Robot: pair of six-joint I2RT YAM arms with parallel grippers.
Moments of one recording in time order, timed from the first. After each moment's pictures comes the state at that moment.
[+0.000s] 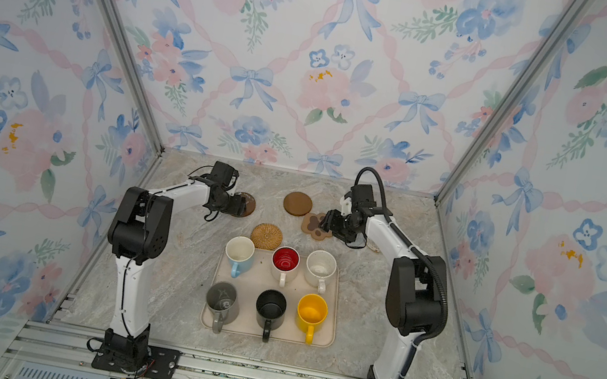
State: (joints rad) left arm -0.19 2.15 1.55 -0.46 0.05 -0.13; right arm 0.26 1.91 1.49 -0.61 -0.38 0.41
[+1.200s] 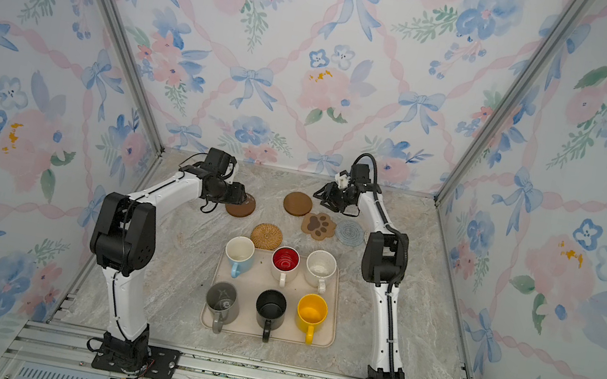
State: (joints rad) left arm -0.20 1.99 1.58 -0.54 0.12 -0.23; right arm 0.18 2.68 2.44 -0.72 -0.71 0.54
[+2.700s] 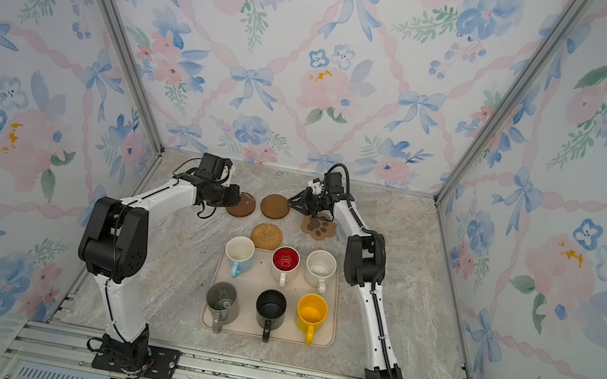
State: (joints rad) left arm -0.19 1.90 1.42 -0.40 0.18 -0.31; right arm 0.32 2.82 2.50 -0.52 -0.85 0.78
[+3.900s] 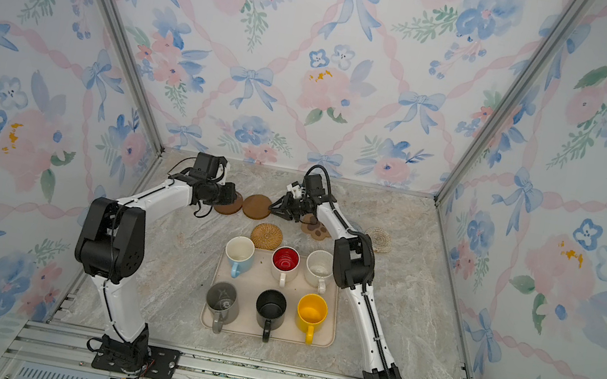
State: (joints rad) left arm -0.16 1.89 1.40 -0.36 0.18 -0.31; right arm 0.43 2.82 2.50 -0.55 -0.87 0.74
